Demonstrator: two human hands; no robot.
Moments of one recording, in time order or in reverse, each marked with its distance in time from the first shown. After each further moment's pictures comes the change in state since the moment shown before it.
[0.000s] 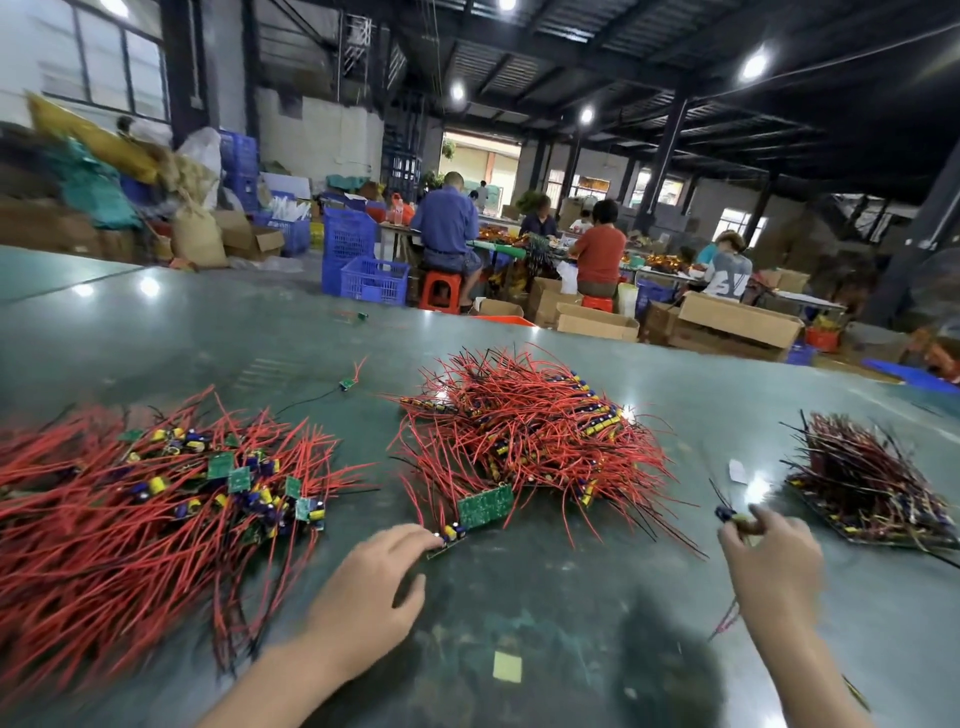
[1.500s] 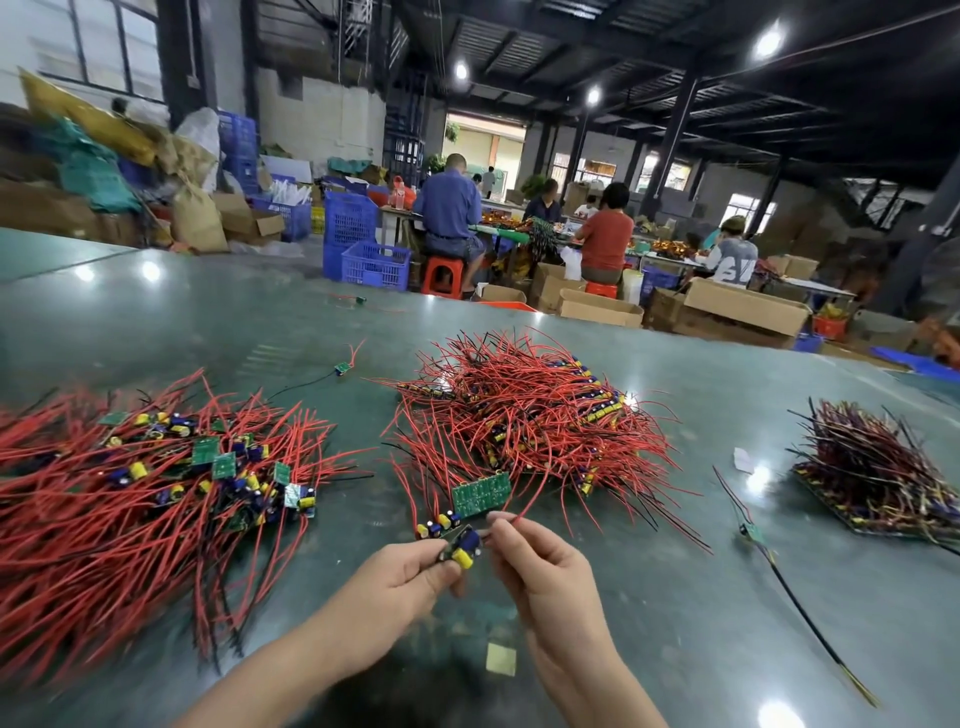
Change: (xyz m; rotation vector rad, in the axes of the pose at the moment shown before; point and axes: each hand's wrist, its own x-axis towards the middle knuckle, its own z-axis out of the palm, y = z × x) left_hand 0.001 0.039 -0.013 -0.820 -0.253 -0.221; right_hand -0.144 -0.120 0.024 1.266 -0.875 0.406
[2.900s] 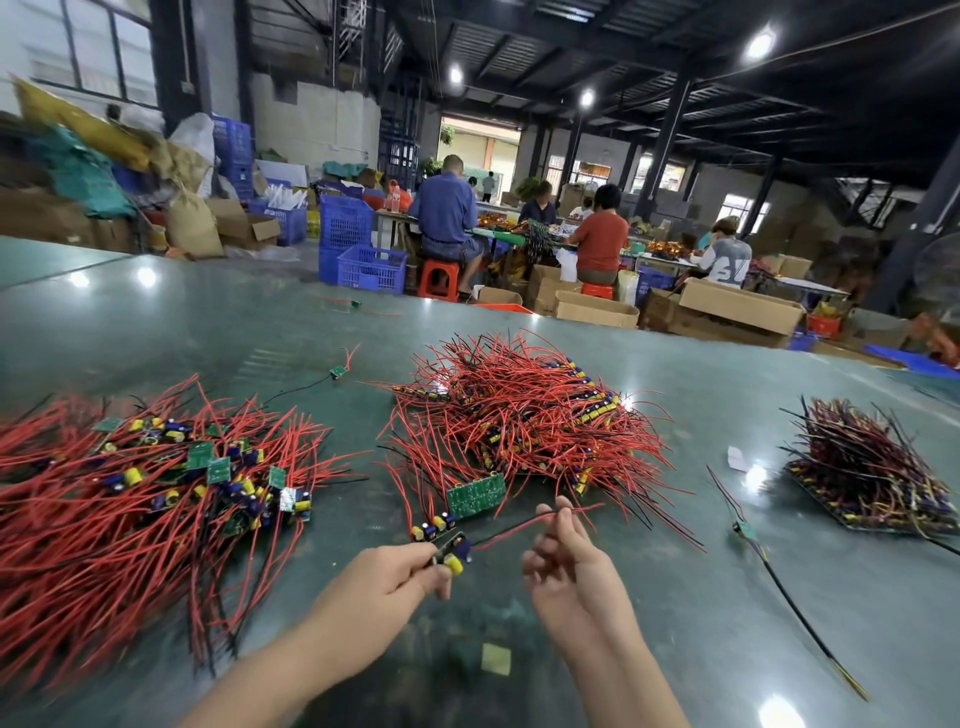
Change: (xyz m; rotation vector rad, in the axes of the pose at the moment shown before) left_hand -0.003 -0.009 -0.010 0.524 0.126 -0.016; right_hand 0.021 -0.009 -0.021 0.454 0.265 0.132
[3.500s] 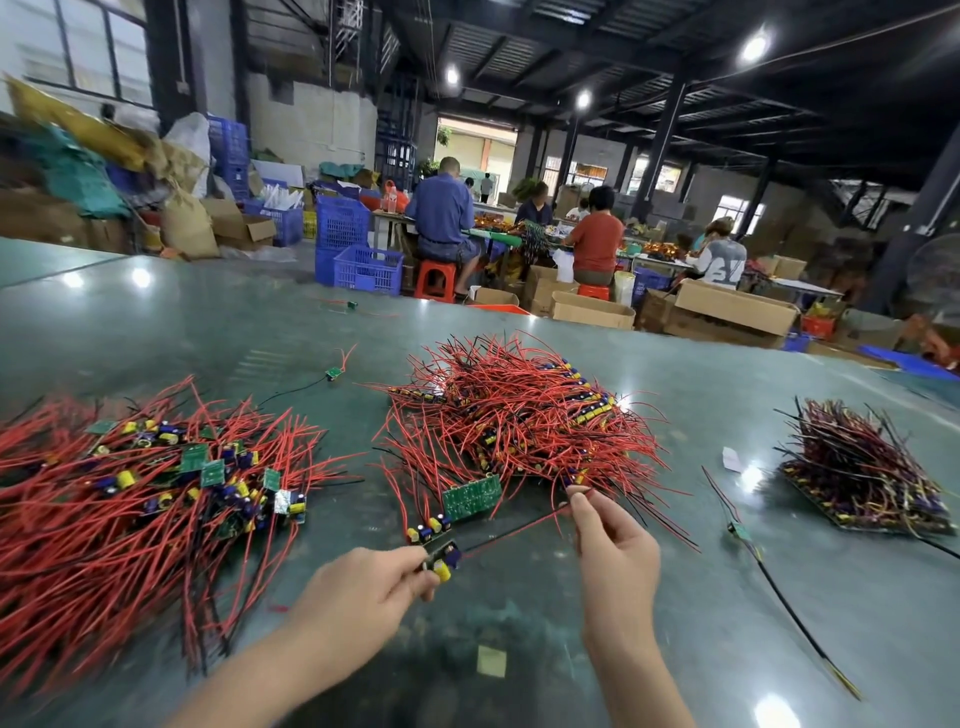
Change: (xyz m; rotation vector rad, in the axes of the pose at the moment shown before) left_hand -0.001 0.007 -0.005 0.284 -0.024 -0.007; right_hand 0.001 -0.021 -0.010 -0.666 0.142 -0.596
